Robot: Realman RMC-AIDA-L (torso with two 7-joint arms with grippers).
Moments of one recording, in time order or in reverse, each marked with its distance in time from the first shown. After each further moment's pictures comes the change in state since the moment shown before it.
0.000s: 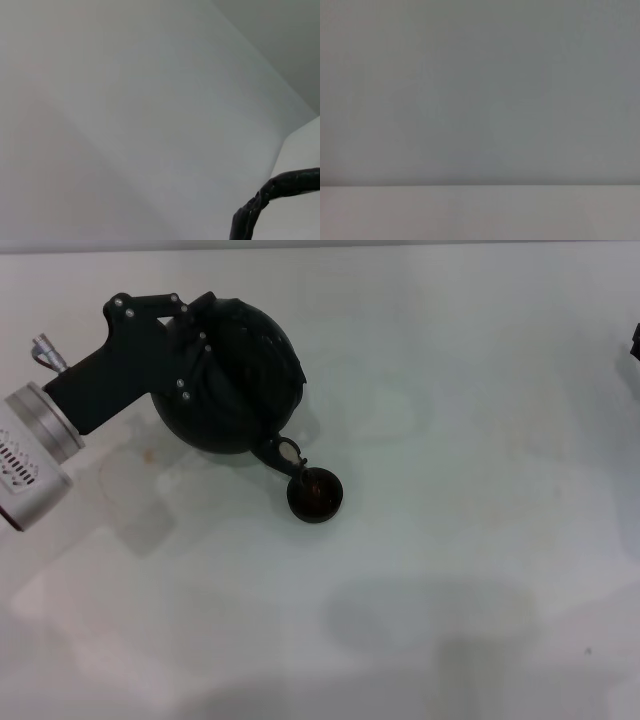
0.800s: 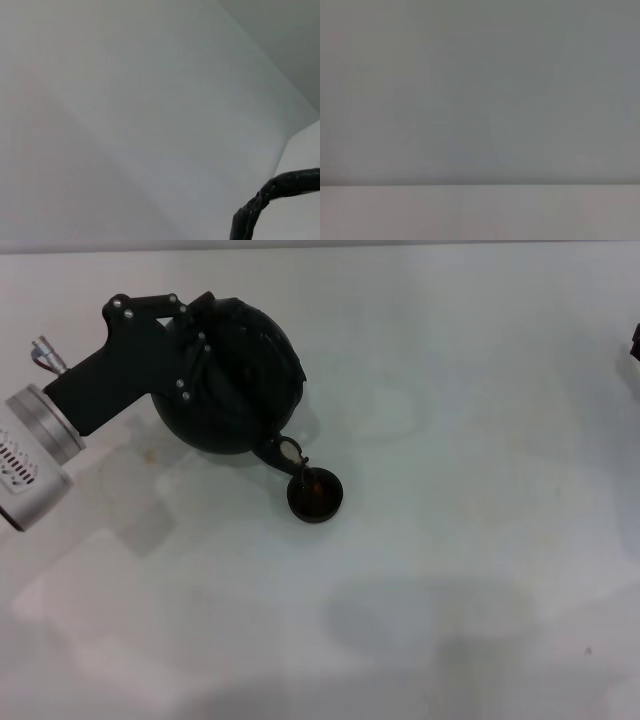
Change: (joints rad) left arm -0.001 0.001 -0.012 -0.017 -0.002 0.000 0.000; right arm 0.000 0.000 0.000 0.001 0.000 0.000 0.000
